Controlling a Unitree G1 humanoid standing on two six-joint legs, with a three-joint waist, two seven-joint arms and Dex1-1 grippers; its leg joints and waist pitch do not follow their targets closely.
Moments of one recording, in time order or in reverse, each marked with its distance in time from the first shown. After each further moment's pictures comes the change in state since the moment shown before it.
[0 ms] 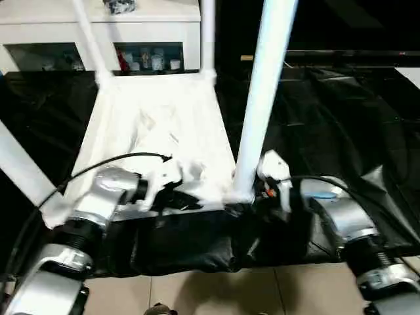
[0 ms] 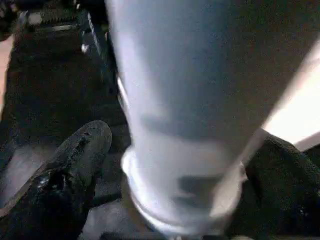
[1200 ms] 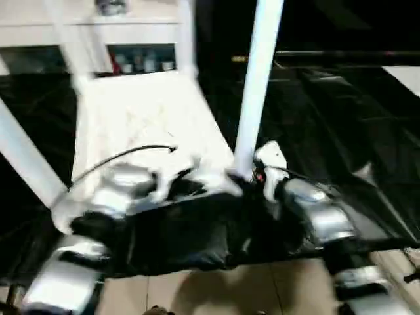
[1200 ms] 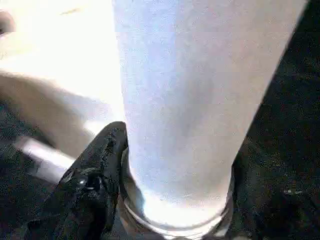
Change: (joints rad) left arm -0.060 -0.157 0.026 0.045 0.072 0.133 0.341; right arm -0.005 0.263 -0.153 0.091 -0.081 0.019 -0.663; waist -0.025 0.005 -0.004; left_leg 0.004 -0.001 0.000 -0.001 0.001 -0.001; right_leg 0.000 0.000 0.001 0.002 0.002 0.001
